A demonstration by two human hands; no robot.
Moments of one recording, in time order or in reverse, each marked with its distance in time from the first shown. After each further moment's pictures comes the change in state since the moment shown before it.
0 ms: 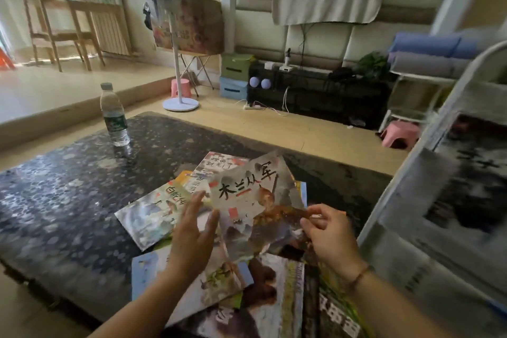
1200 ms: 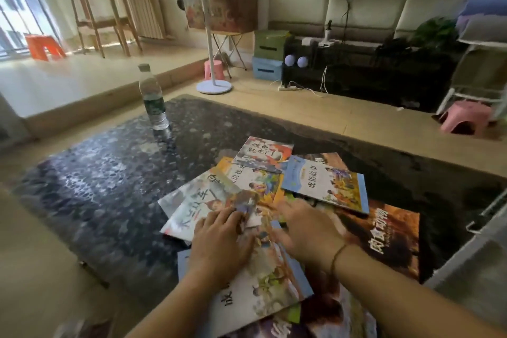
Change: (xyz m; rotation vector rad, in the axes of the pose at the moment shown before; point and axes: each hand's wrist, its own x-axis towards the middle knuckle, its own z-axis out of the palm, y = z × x) left_hand 0.017 -0.069 -0.020 0.784 -0.196 0.086; right_hand 0.039 -0.013 0.131 -0.942 -0.531 -0.523
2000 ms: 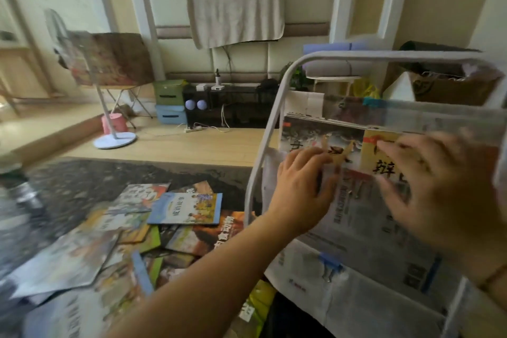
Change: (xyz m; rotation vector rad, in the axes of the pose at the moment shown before) left_hand -0.045 0.439 -0.106 -0.657 0.157 0.798; right_hand -0.388 0.178 -0.223 -0.738 0.873 0.417
